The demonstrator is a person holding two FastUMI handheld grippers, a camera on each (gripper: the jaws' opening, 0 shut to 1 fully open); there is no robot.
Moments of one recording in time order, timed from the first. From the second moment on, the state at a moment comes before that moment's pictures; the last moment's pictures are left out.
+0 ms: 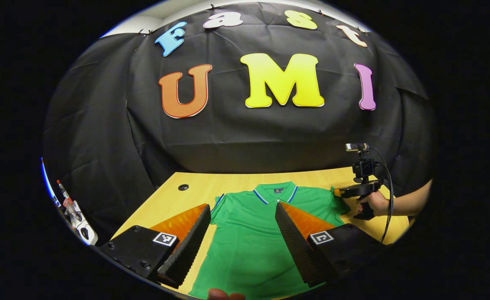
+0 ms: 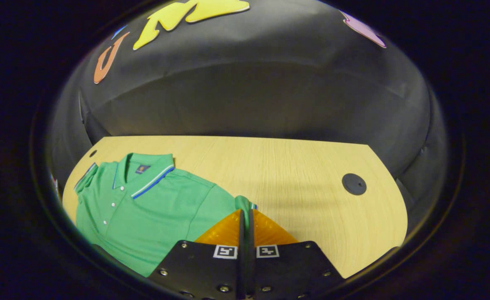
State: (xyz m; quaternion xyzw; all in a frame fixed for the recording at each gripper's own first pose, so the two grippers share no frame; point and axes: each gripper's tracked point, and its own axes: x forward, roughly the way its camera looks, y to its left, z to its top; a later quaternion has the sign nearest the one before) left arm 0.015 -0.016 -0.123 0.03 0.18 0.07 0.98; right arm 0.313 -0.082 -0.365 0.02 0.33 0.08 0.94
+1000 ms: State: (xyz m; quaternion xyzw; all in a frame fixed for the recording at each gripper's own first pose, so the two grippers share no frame) left arm -0.022 0.083 -0.119 -0.02 0.15 0.10 0.98; right arm 0.283 0.043 -0.275 0.02 0.31 0.07 0.95
